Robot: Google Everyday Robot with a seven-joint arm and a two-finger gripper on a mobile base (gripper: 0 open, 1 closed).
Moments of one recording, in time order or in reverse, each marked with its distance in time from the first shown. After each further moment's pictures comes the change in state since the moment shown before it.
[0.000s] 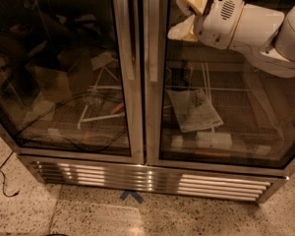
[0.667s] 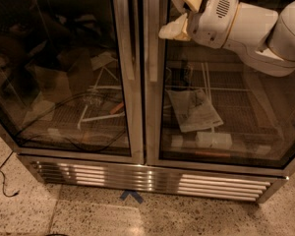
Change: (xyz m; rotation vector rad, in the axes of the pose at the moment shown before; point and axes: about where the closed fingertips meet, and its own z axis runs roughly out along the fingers) arm -0.009 -0.019 0.010 0.075 -0.032 0.030
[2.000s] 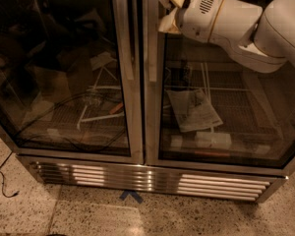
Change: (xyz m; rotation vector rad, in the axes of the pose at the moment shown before) arm 0.015 0.011 0.024 -0.058 0.065 -0.082
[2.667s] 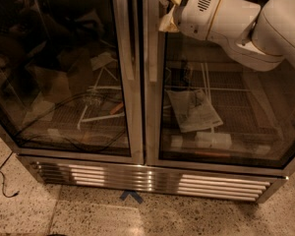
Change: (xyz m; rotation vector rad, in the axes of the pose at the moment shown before) arm 0.001 -0.005 0.007 0.021 0.001 -0.009
